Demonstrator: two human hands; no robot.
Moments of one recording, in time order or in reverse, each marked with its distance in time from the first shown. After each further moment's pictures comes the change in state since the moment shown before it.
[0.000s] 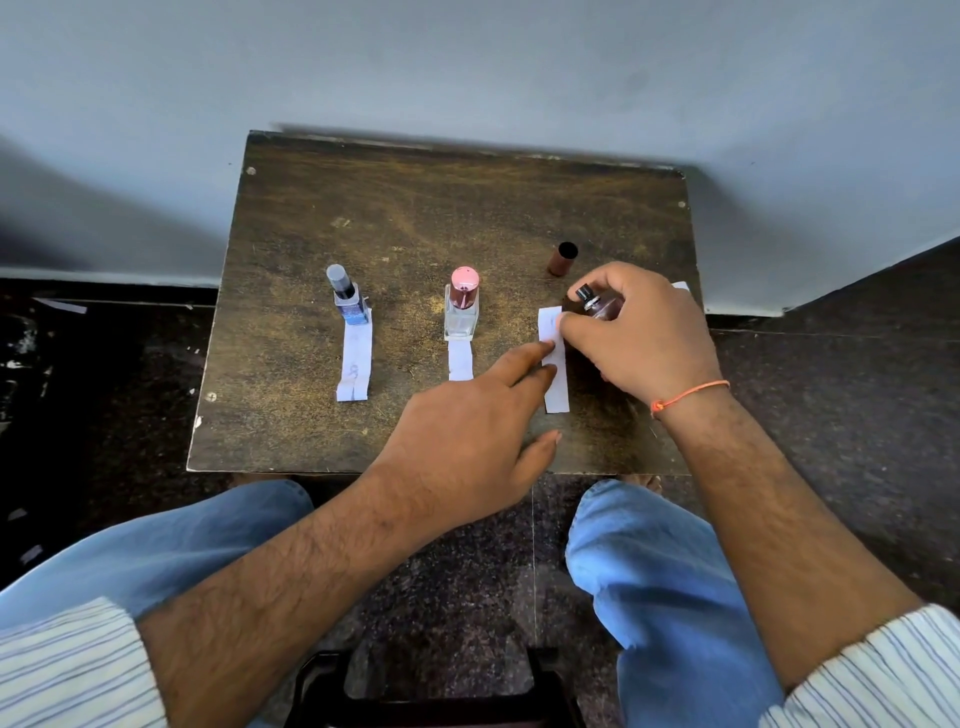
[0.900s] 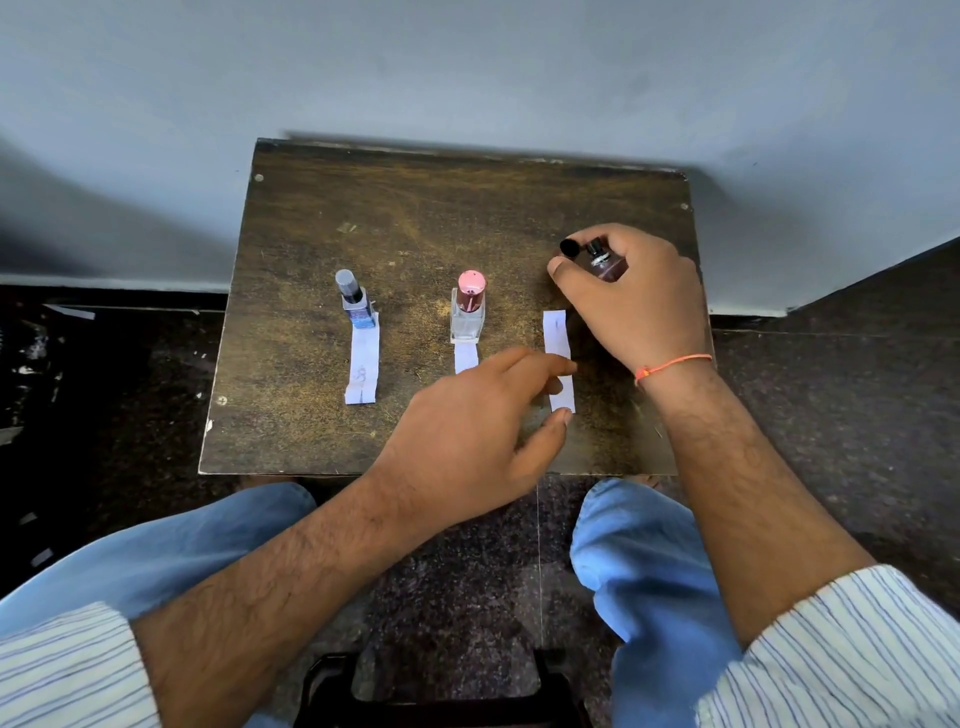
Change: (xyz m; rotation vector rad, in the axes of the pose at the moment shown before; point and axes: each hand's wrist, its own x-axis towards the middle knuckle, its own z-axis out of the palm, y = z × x) left_hand -0.002 -0.008 0.001 -0.337 0.220 0.032; right_hand 0.012 -0.021 0.002 0.153 0.175 -0.047
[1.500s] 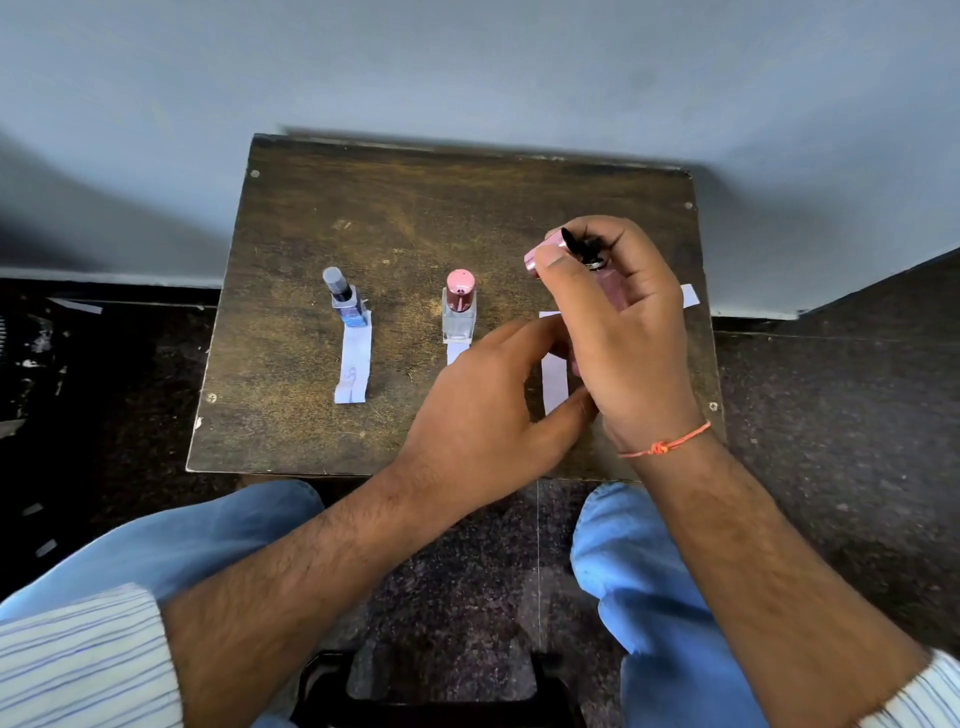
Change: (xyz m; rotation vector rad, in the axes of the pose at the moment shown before) left_hand 0.020 0.016 0.008 -0.275 0.155 -0.138; right_hand -0.041 -0.023 0.007 0.796 -0.050 -0.076
